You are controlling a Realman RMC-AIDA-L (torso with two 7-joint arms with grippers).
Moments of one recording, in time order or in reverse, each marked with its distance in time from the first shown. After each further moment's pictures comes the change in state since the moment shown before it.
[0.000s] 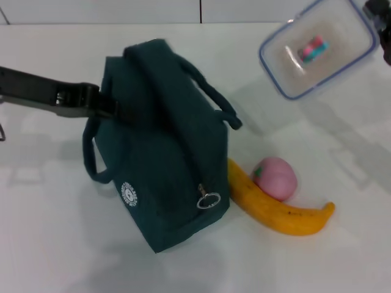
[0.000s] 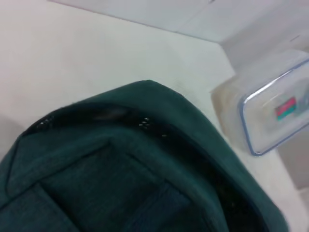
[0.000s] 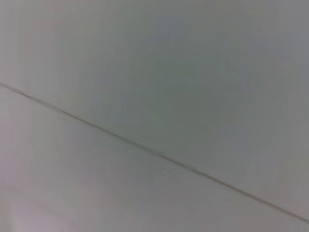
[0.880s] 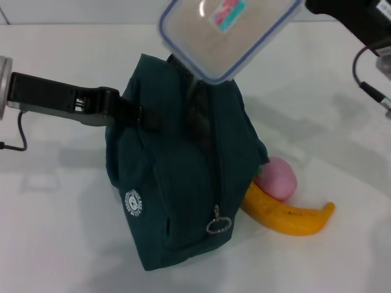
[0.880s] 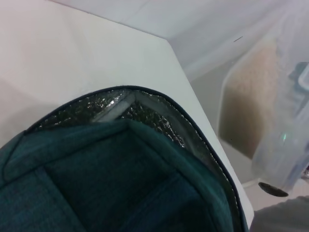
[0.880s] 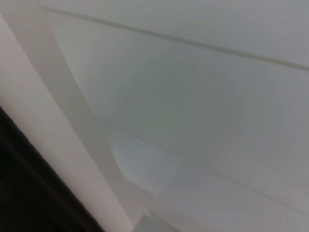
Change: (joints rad) left arm 0.002 -0.029 0.007 -0.042 -0.094 0.045 -0.001; right arm 0.269 0.003 -0.087 0.080 -0.011 -0.148 0.101
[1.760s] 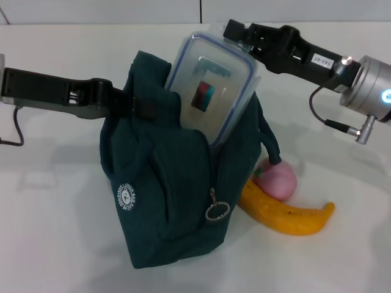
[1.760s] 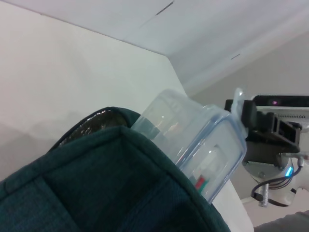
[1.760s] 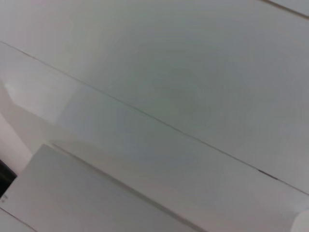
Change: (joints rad) left arm 0.000 0.003 -0.042 -0.029 -0.004 -0.015 0.026; right arm -0.007 0.000 -0.272 -0.071 -0.011 0.284 0.000
